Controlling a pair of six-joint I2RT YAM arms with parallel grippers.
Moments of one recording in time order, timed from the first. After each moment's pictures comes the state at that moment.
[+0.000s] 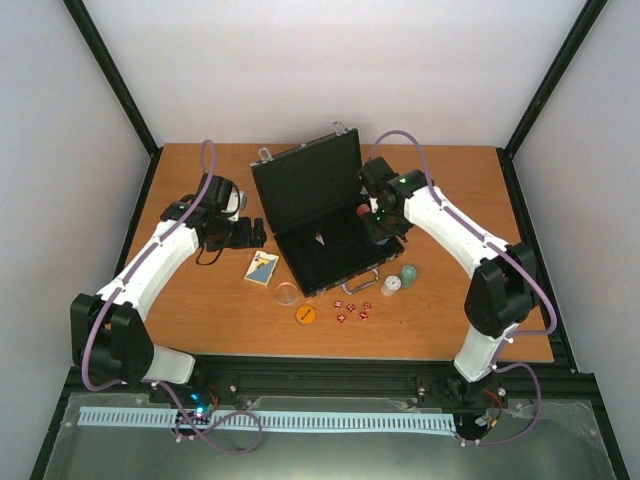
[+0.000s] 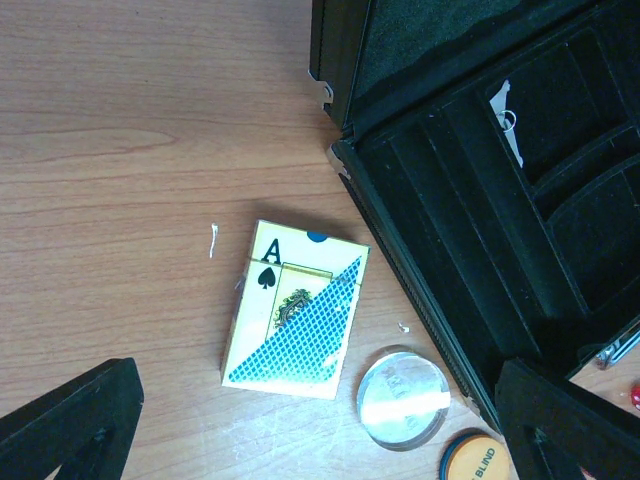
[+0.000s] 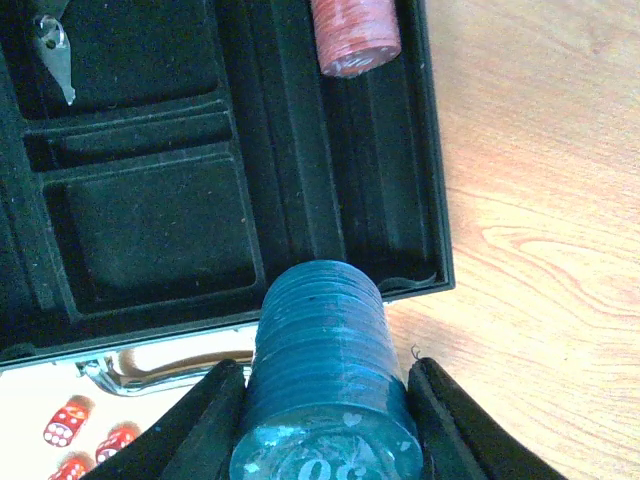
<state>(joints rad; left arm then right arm) -0.26 1.39 1.14 -0.85 0.15 -0.31 0.53 1.77 1.57 -1.13 0.12 0.17</state>
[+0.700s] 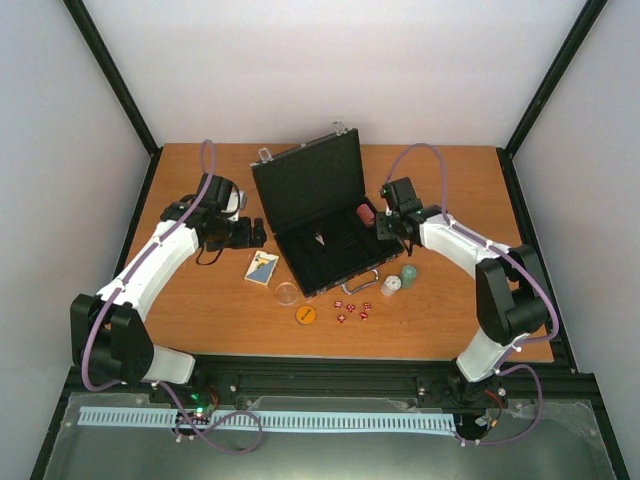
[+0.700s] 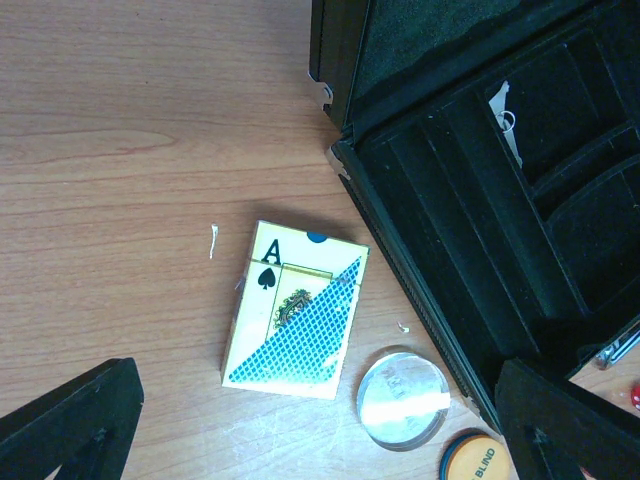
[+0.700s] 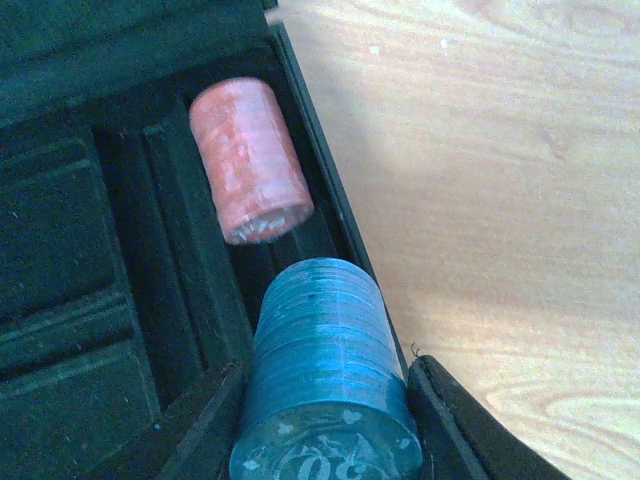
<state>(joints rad) -0.26 1.39 1.14 -0.85 0.15 -0.31 0.41 1.67 1.13 -0.43 0.13 0.21</state>
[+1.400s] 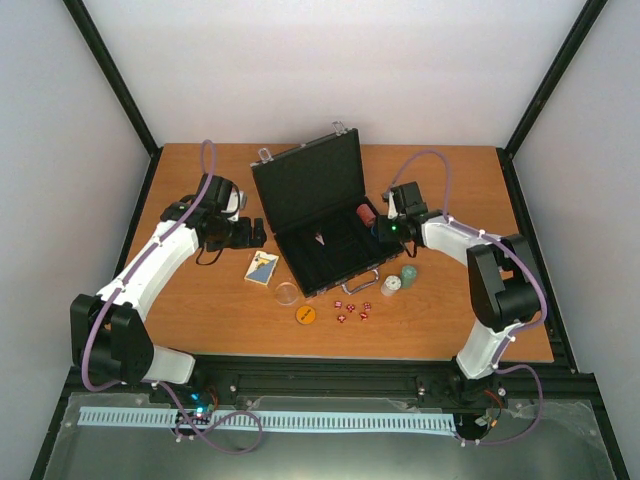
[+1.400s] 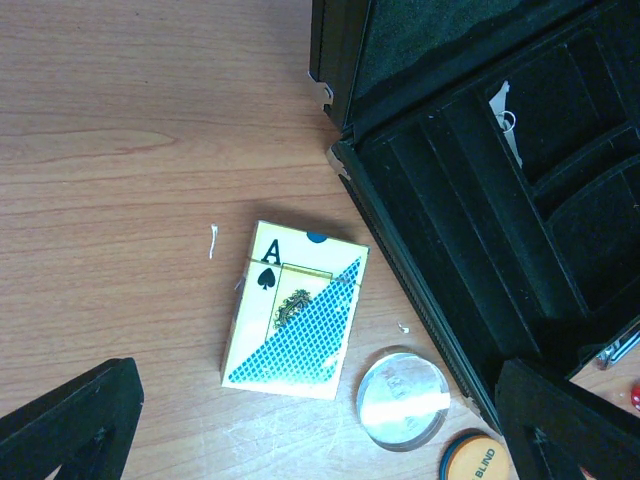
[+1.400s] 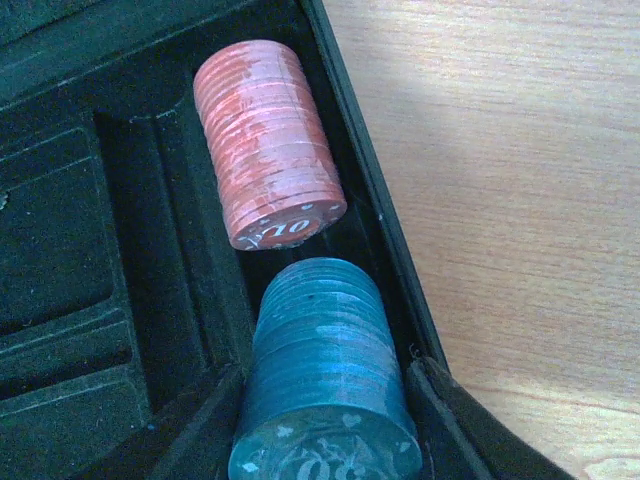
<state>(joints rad) -0.26 1.39 1.14 -0.84 0.15 -0.31 0.33 1.76 1.07 -0.26 -0.10 0.21</state>
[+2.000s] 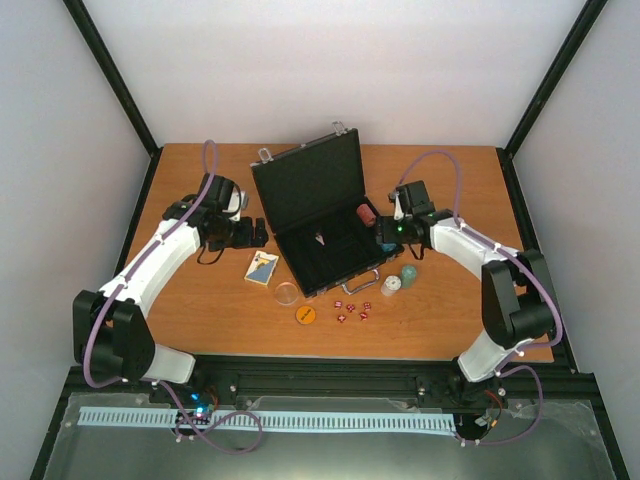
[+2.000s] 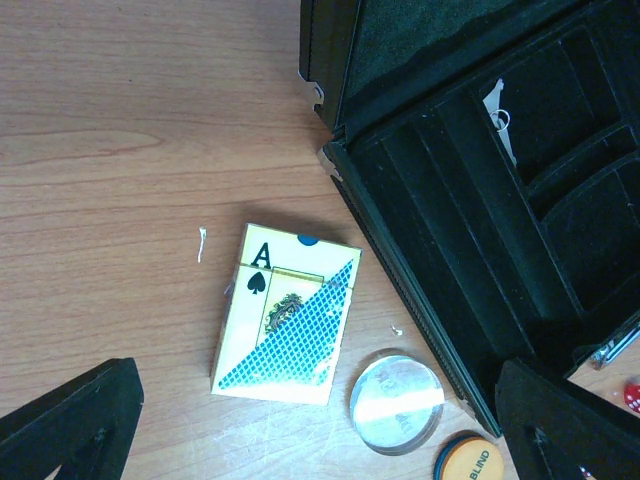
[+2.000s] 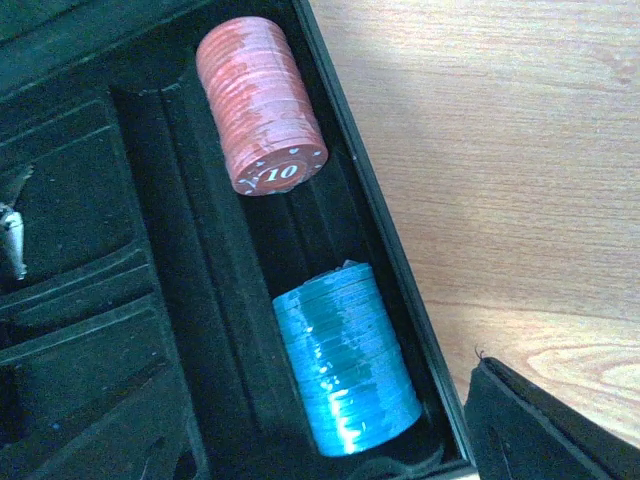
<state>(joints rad) -0.26 1.41 1.14 -0.83 0.17 -0.31 0.33 1.65 1.04 -0.36 -0.07 0.23</state>
